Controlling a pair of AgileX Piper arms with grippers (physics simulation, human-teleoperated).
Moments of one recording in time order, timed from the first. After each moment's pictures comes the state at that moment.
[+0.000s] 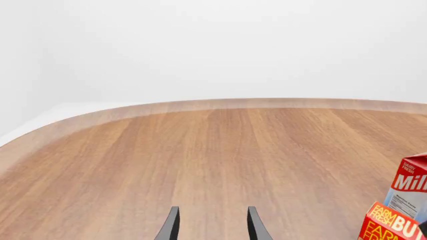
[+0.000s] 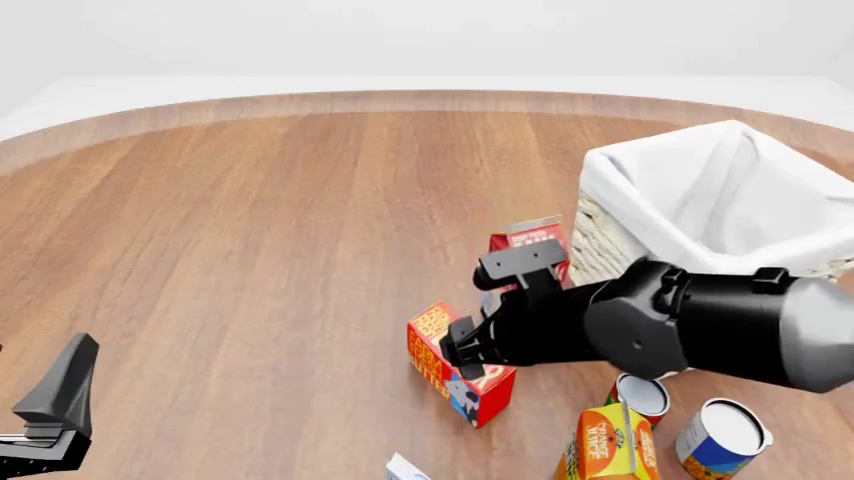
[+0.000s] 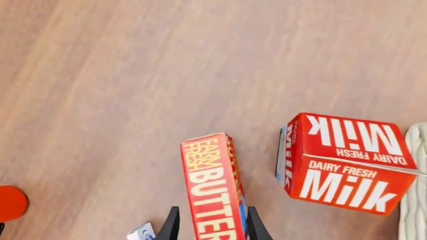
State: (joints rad) left arm 0.00 0.01 0.00 0.00 0.00; right arm 0.73 1.49 -0.78 0.27 0.30
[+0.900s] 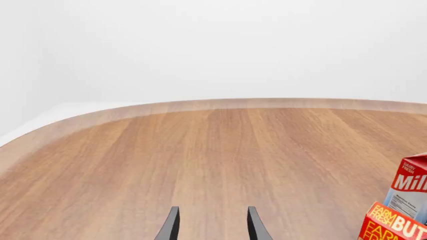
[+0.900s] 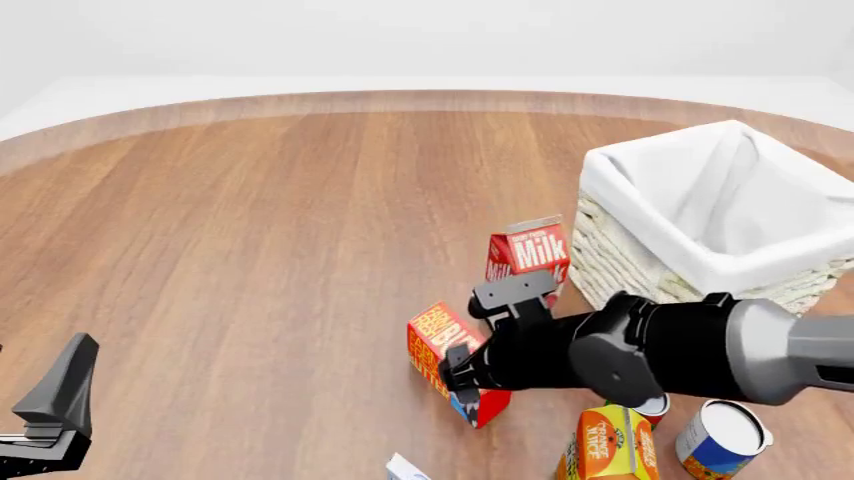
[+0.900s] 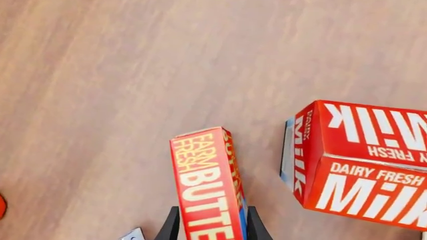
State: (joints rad) left arm 0.00 0.01 0.00 0.00 0.00; right arm 0.74 1.58 -0.71 0.14 0.35
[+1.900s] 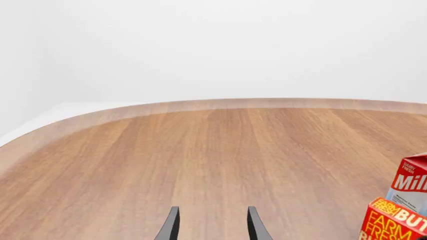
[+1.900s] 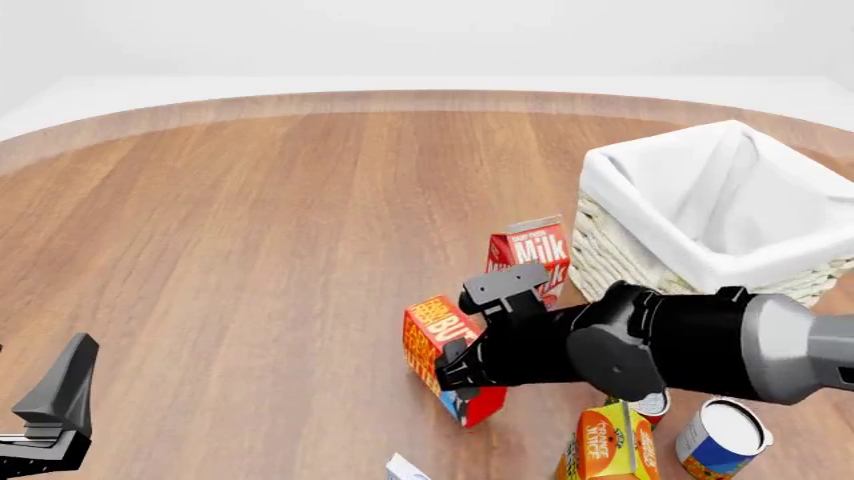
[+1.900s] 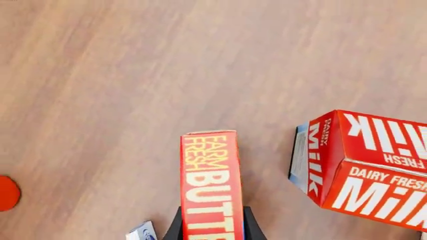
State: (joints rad) left arm 0.00 0.01 0.00 0.00 0.00; right arm 0.77 1.54 -0.75 0.20 0.30
